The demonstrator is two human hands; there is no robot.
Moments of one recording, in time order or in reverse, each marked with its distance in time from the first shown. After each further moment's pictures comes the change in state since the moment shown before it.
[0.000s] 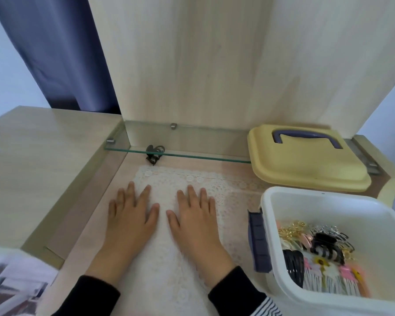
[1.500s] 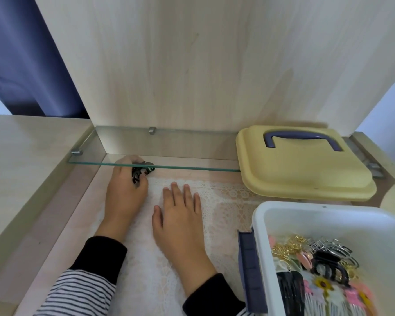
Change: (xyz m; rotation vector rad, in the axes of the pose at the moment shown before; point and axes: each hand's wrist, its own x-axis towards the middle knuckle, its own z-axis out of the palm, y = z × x) left_hand 0.109 0.033 0.010 -0.560 0.436 0.179; right_hand 0.046 0.011 0.029 0.002 0.388 0.050
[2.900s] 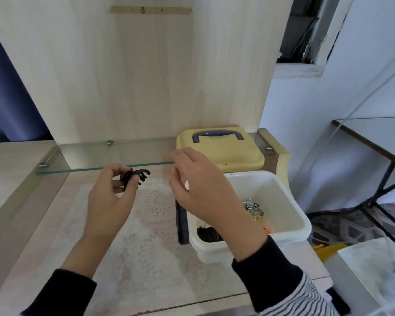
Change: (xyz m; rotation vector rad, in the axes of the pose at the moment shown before) left_hand -0.097 0.143 -0.054 -0.372 -0.044 0.039; right_hand -0.042 0.059 -0.223 0.203 0.235 -0.351
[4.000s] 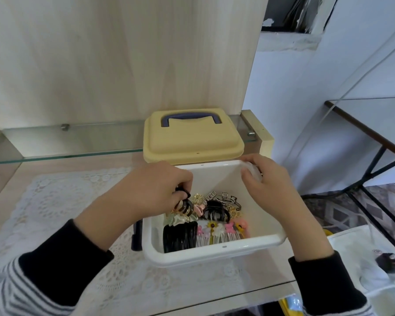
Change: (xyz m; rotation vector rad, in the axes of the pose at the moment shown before) left_hand 0.010 0.076 0.102 0.750 -0.978 0.433; right_hand -0.075 0.148 -0.067 0.038 -0.083 0.639
